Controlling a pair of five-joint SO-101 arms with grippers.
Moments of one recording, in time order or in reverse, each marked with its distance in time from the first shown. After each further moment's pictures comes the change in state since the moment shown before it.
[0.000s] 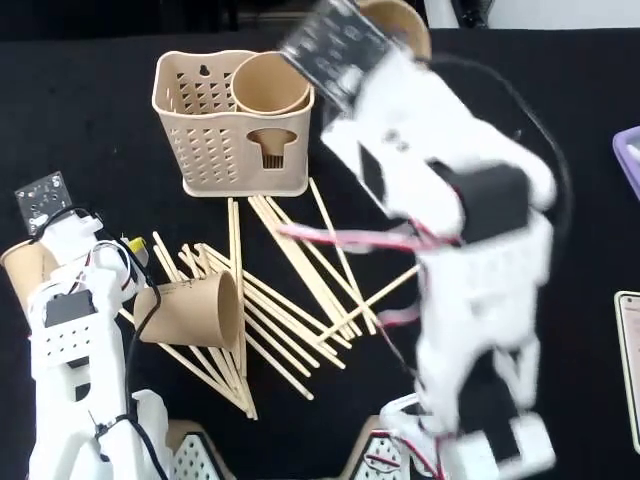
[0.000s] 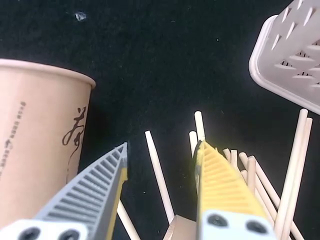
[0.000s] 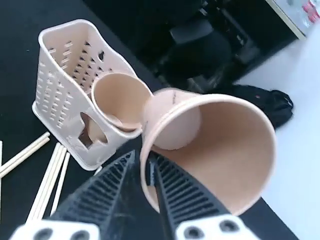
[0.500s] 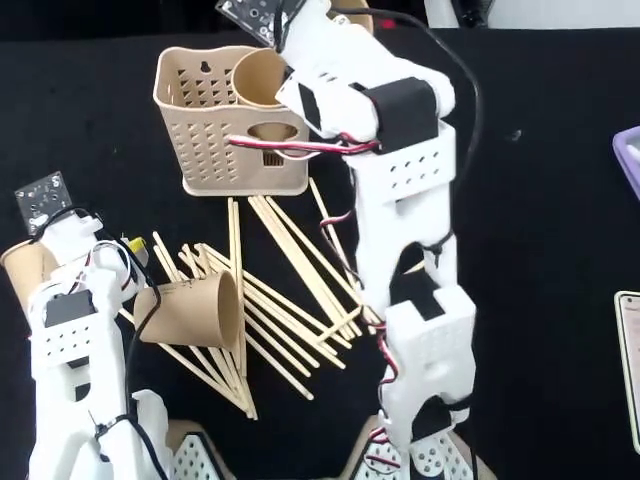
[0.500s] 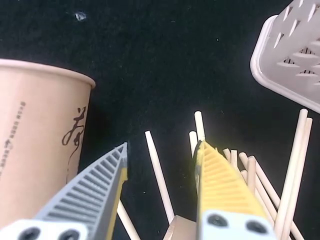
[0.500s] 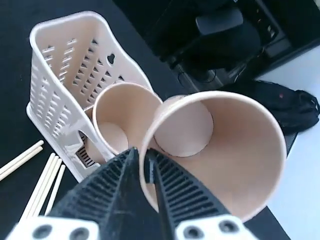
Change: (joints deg) left arm 0.0 0.0 0.0 0.0 0.0; right arm -2.3 36.7 -41.7 9.1 0.4
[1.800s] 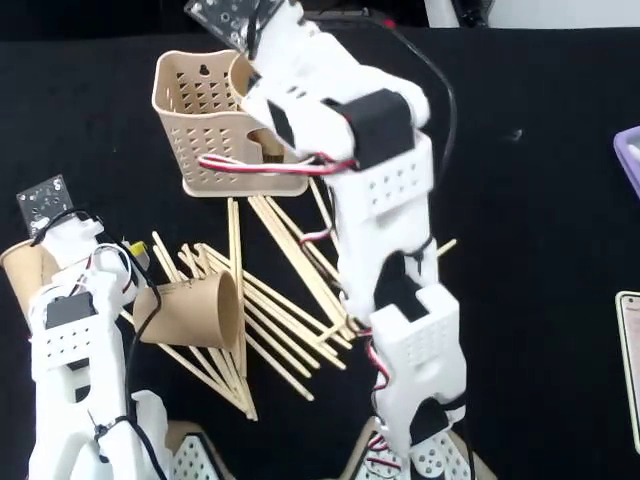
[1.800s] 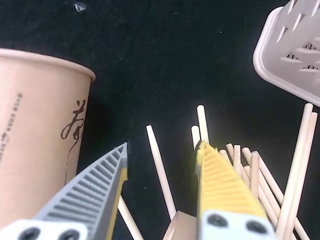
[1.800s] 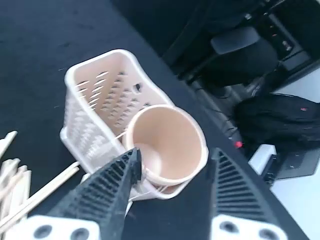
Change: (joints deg) left arm -0.1 0.0 1.1 0.0 0.0; right arm -6.4 1.6 -6.0 3.4 -7.4
